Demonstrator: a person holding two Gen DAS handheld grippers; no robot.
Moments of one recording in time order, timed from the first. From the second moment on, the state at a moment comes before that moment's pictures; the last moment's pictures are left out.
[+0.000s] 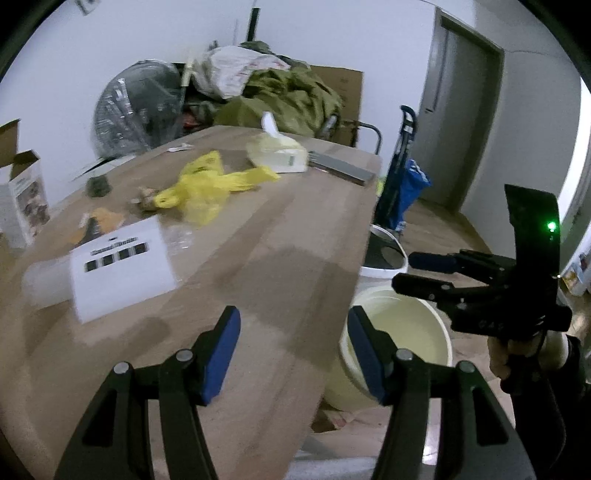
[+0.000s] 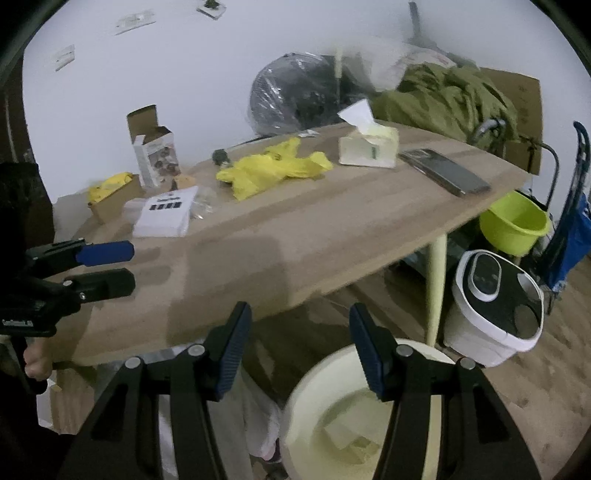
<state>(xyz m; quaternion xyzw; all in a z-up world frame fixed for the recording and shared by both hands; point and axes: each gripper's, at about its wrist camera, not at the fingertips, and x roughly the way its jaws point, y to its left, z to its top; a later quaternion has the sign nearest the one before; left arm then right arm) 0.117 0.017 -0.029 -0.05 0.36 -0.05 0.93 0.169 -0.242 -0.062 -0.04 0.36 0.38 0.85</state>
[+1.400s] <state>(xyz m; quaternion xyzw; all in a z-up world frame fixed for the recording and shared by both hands) 0.133 0.178 -0.049 -0.16 0.39 0.07 0.90 0.240 -0.074 -0.046 -0.07 0.36 0.46 0.81</state>
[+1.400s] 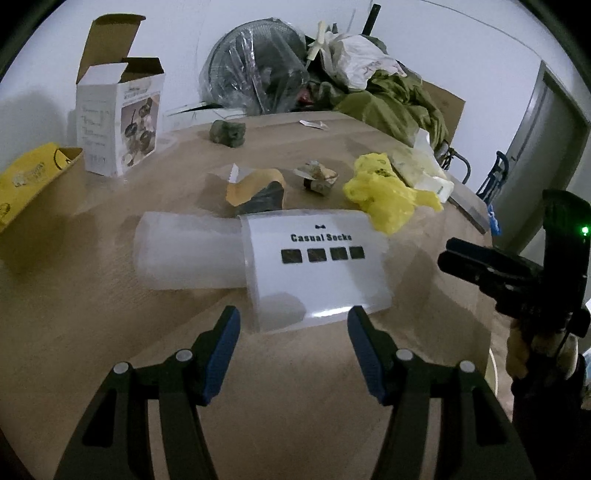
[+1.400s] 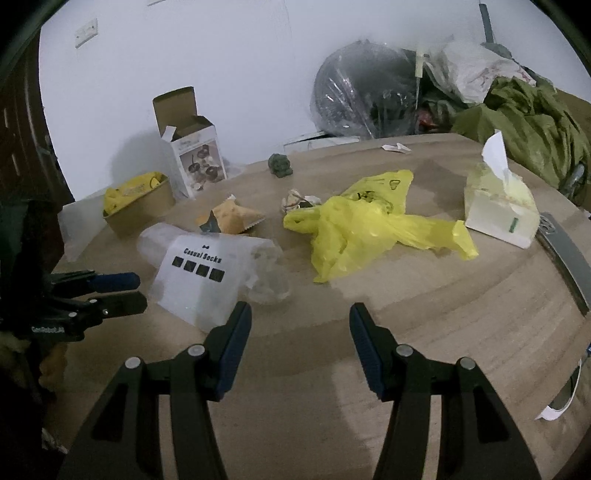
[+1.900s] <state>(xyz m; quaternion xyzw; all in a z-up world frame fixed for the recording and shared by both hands) 0.161 0.174 -0.064 -0.13 0.41 0.08 0.90 0.259 -0.052 -0.060 -0.07 0.39 0.47 0.79</state>
